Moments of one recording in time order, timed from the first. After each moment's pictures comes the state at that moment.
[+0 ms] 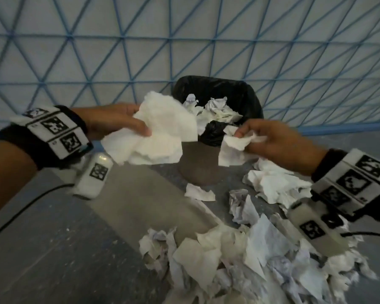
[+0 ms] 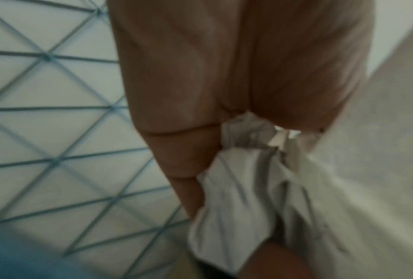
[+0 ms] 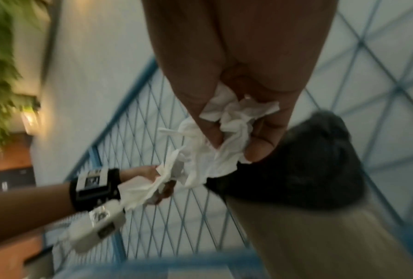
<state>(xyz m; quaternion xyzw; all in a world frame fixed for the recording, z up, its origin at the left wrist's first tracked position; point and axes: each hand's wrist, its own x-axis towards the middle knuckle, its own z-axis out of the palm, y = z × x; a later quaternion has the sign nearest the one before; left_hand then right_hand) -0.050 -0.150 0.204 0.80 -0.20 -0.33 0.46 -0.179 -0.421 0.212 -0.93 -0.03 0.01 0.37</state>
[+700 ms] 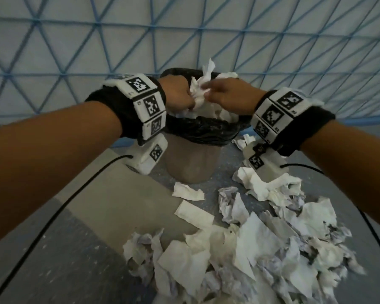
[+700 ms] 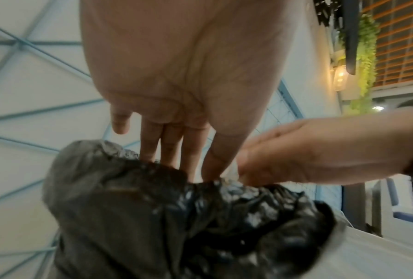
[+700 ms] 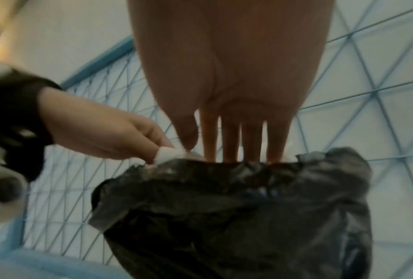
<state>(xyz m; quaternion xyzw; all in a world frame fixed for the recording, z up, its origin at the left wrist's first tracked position) -0.016 -0.284 0.206 0.95 -0.30 -0.07 0.10 -0.076 -0.425 0.213 -0.98 0.01 0.01 0.19</state>
